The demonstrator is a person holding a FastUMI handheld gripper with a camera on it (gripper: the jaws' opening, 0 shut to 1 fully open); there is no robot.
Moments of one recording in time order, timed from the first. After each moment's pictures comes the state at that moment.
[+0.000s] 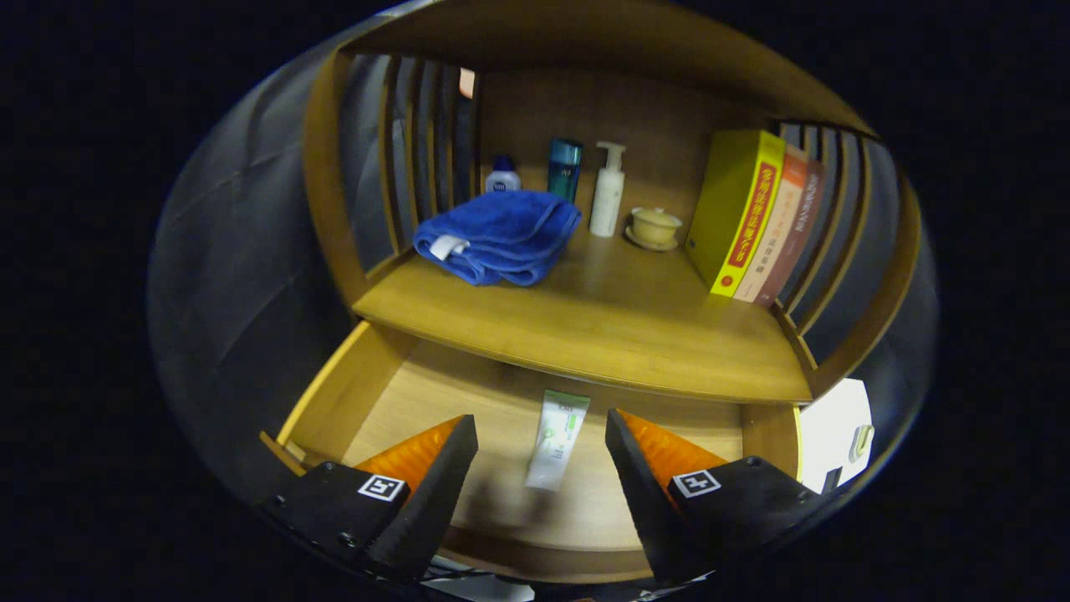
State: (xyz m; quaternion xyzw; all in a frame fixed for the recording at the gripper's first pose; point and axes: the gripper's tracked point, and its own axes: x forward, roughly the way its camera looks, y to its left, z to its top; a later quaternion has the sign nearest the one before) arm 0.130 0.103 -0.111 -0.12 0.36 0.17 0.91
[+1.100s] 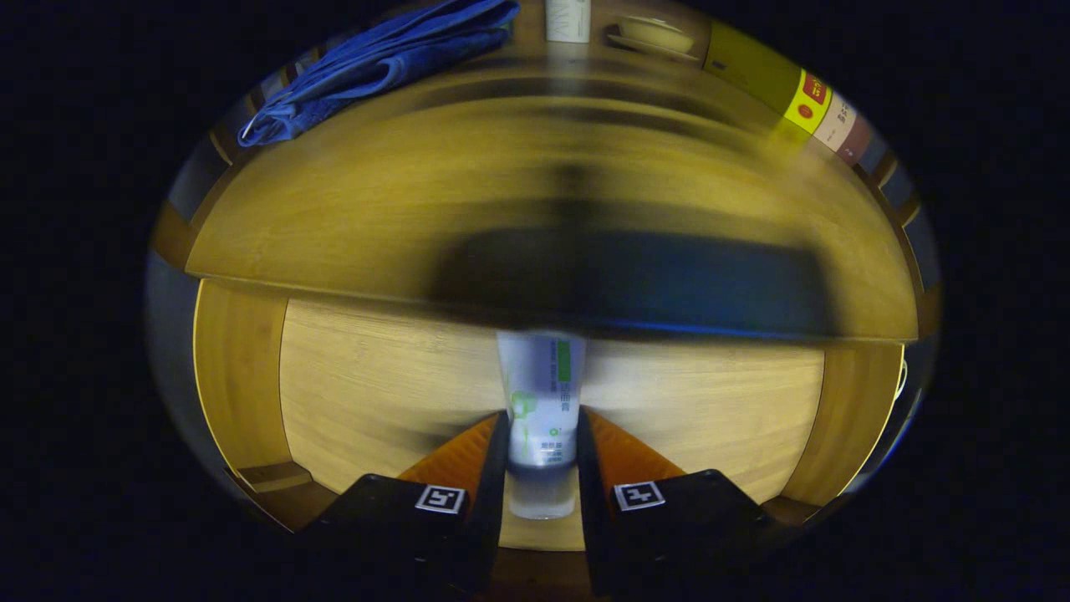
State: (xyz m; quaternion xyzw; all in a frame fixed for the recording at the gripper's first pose) arm 0.185 0.116 -0.217 -0.07 0.59 0.10 0.80
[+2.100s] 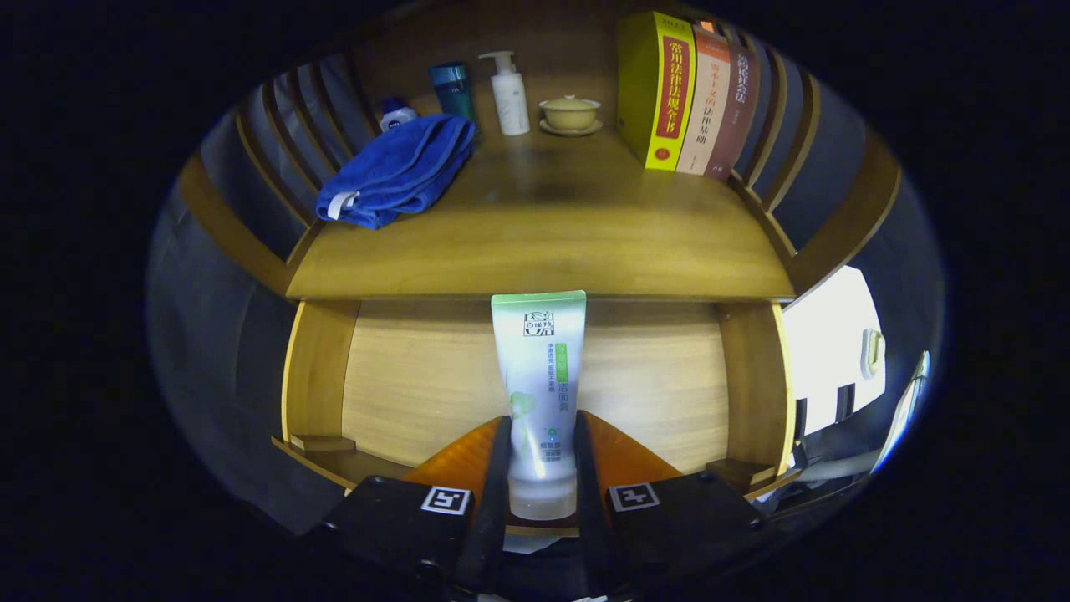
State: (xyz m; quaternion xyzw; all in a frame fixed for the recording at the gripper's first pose) arm 0.169 0.061 -0.042 -0.02 0.51 0.10 0.85
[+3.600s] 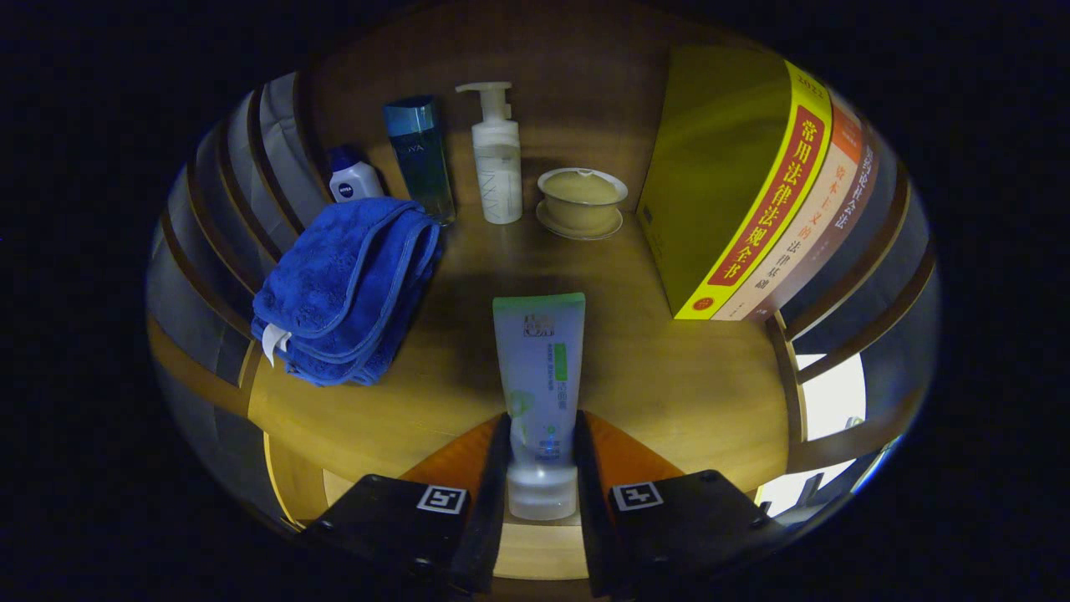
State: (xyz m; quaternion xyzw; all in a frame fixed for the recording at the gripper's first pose) arm 0.351 0.093 -0.028 -0.06 0.47 0.09 0.88
